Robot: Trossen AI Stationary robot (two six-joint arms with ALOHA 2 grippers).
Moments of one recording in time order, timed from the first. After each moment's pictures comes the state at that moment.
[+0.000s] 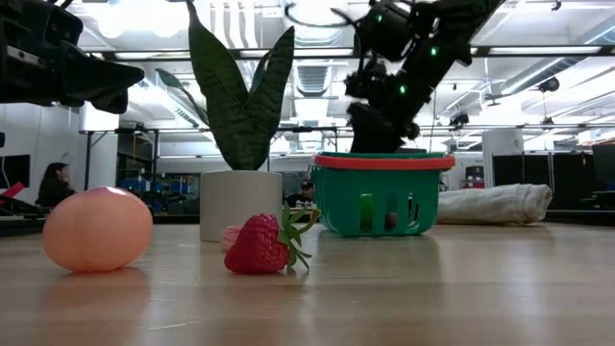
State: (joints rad) left arm -0.07 0.05 0.03 0.02 -0.06 0.14; right arm -0.13 1.72 0.98 -0.24 0.37 0.22
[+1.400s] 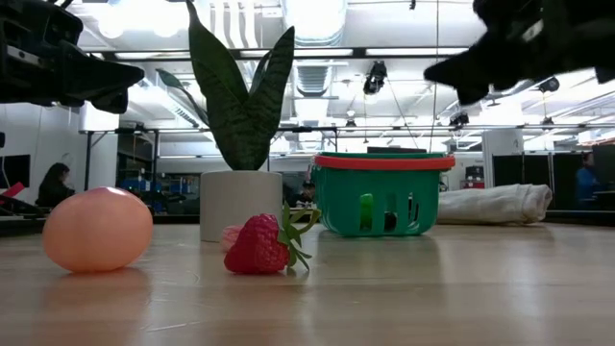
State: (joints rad) left arm -0.07 0.05 0.03 0.02 -0.06 0.14; right arm 0.12 1.01 0.24 0.54 0.16 -0.04
